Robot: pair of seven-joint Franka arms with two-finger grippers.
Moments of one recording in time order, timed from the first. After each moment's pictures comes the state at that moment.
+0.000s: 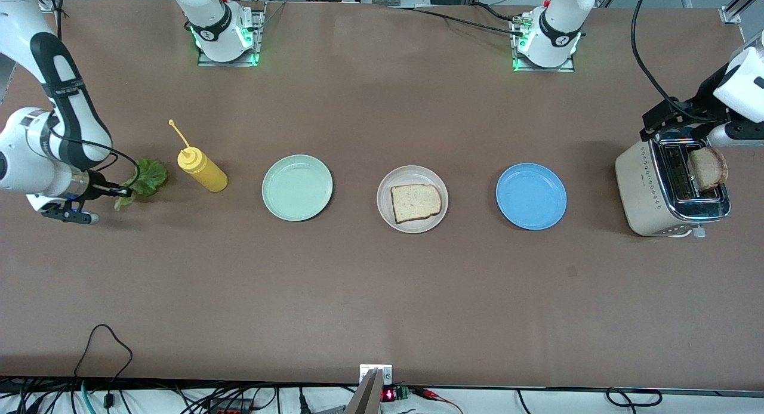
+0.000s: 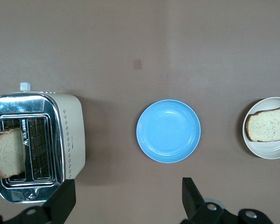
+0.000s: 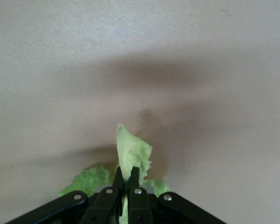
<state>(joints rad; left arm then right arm) 0.08 -0.07 -0.07 -1.75 -0.03 1.70 -0.02 -0.40 0.49 0.07 -1.96 -0.11 2.25 -0.09</state>
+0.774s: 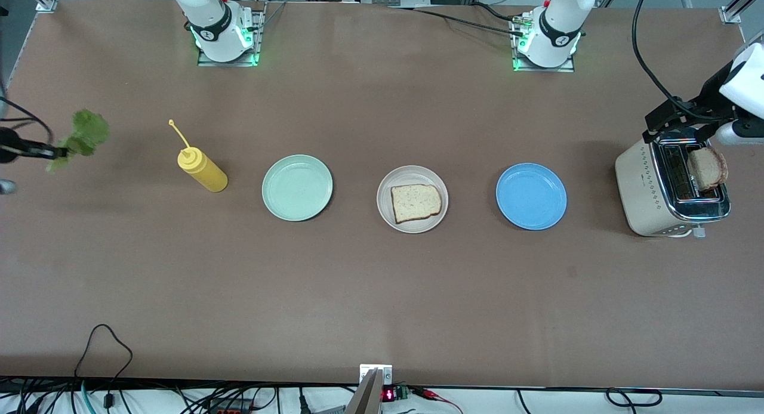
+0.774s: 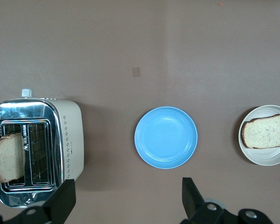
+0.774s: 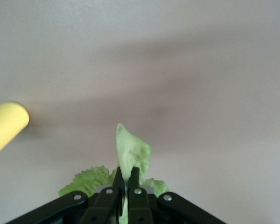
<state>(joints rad) 0.08 -0.07 -0.07 -1.73 -0.04 1.71 -0.04 -0.46 0.28 0.06 -1.68 -0.10 1.63 -0.18</state>
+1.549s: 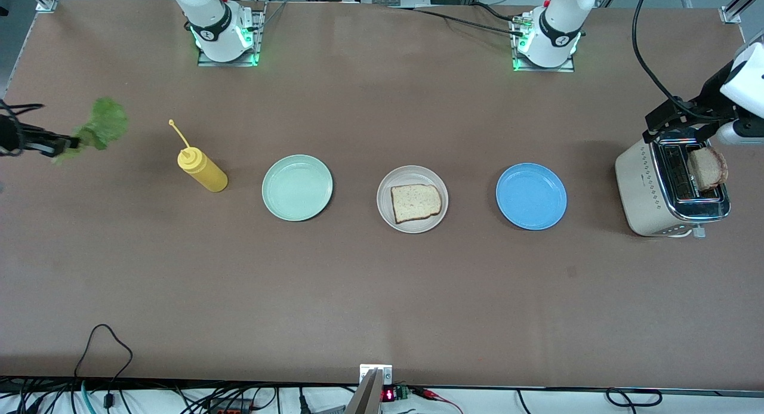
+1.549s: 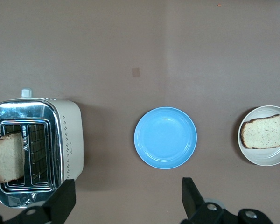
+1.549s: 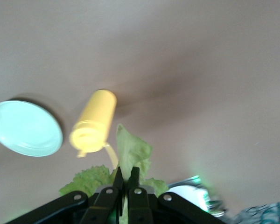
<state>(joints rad) 0.08 -0.07 -0.07 -1.73 -0.04 1.71 -0.04 -0.27 0.28 0.09 -1.50 0.11 1.38 0.31</state>
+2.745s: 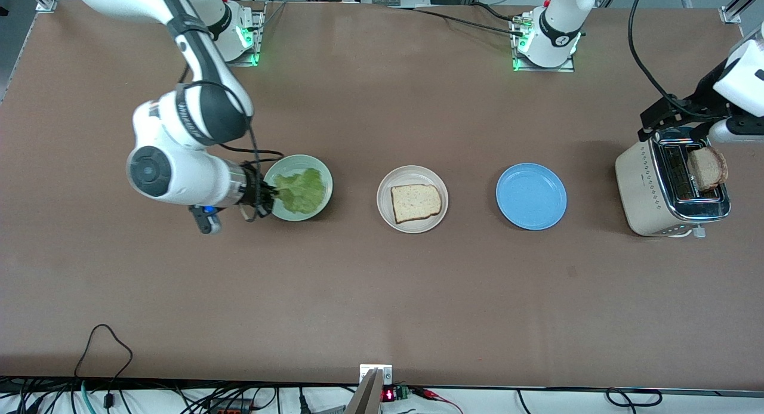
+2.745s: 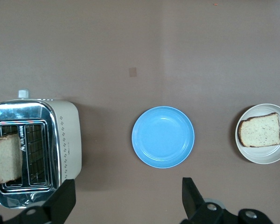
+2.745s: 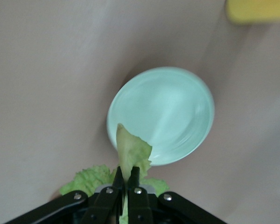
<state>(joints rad) 0.04 -0.08 -0.04 -1.72 -0.04 1.70 -0.04 0.29 0.49 0.09 -1.53 0.24 1.89 1.41</state>
